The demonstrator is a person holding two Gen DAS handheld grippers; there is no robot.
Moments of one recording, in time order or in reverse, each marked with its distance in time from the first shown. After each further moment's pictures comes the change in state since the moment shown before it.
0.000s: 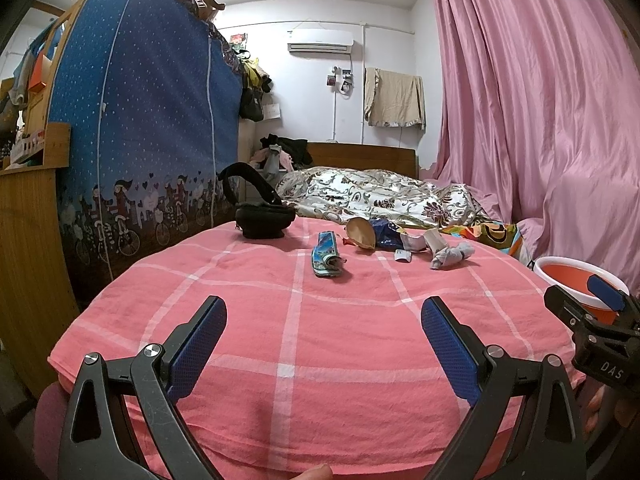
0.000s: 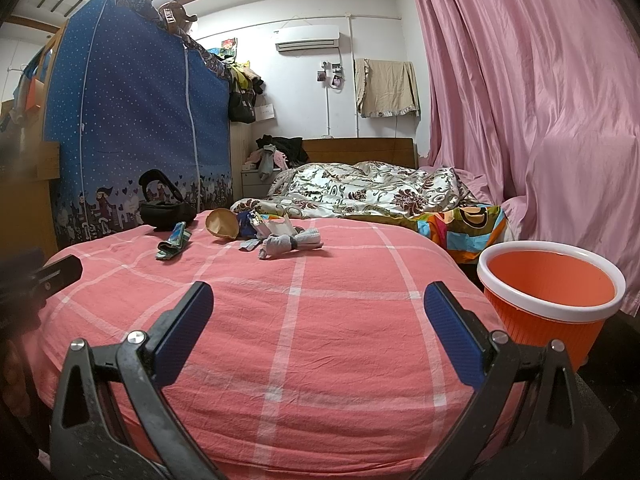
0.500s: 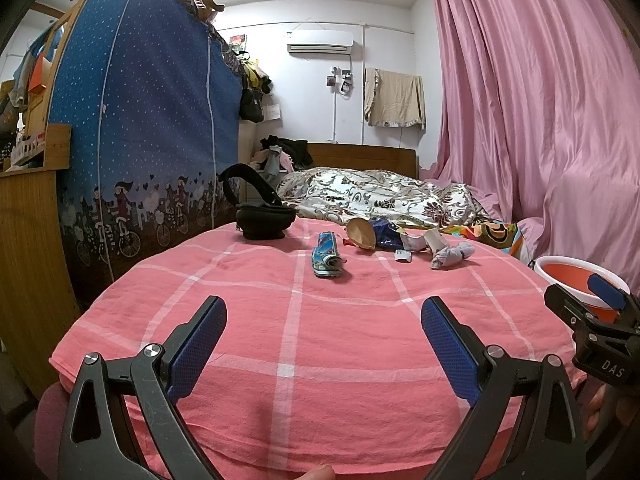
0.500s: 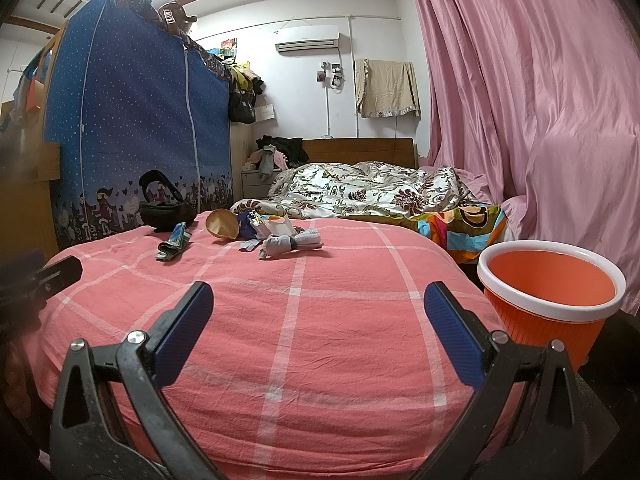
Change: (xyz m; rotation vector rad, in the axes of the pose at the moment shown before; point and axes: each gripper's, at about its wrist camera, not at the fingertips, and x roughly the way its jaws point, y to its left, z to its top) left arm -0.001 0.002 -0.002 -0.001 0.002 -0.001; right arm 0.000 0.000 0.000 0.000 -0.001 0.000
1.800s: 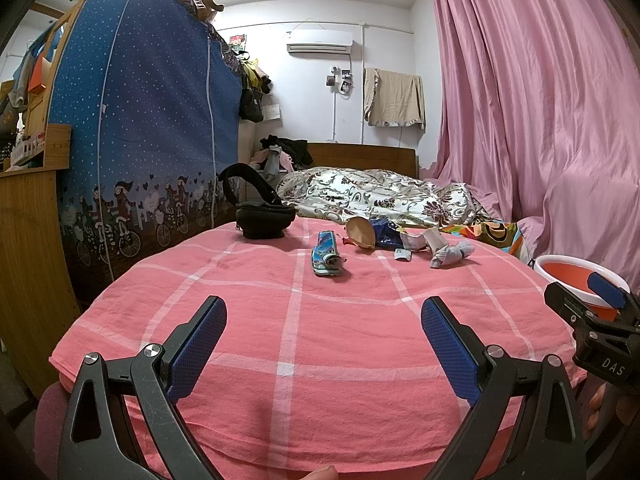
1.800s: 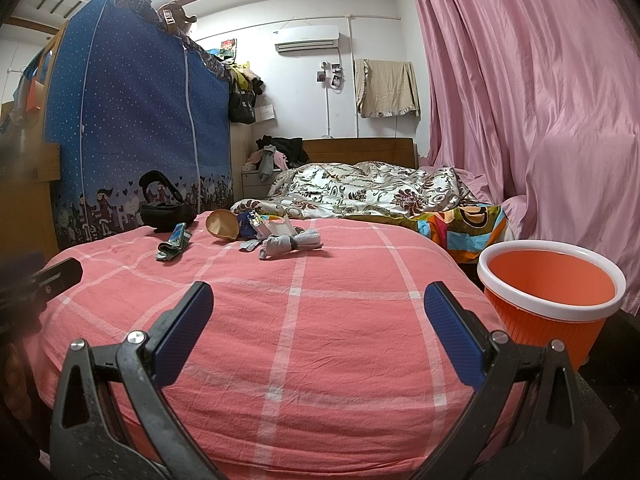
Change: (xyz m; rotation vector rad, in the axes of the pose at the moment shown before) left arm 0.000 0.000 0.000 0.001 -0.001 0.001; right arm 0.000 0.000 0.000 0.001 -0.001 0.001
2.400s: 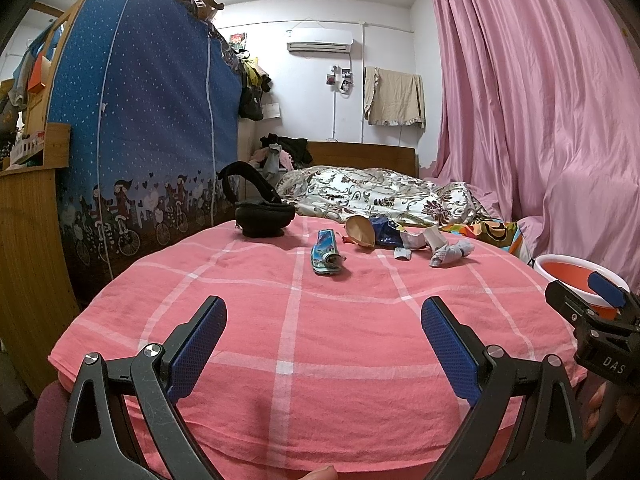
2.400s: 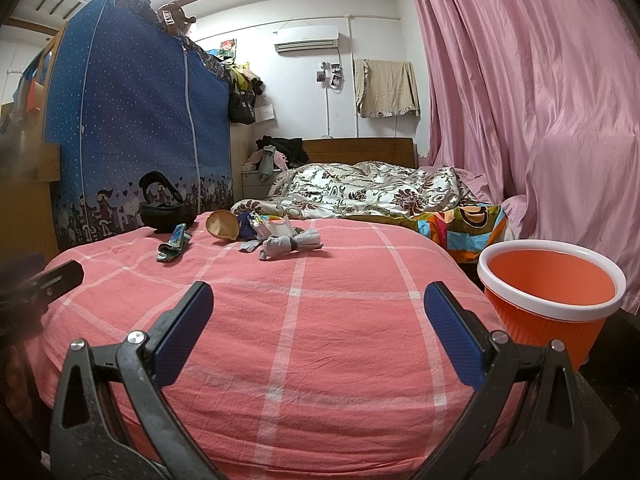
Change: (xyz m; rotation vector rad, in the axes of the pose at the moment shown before) left arm -0.001 0.003 -0.001 -0.003 0.005 0.000; right arm 0.000 0.000 0.000 0.001 0.000 0.001
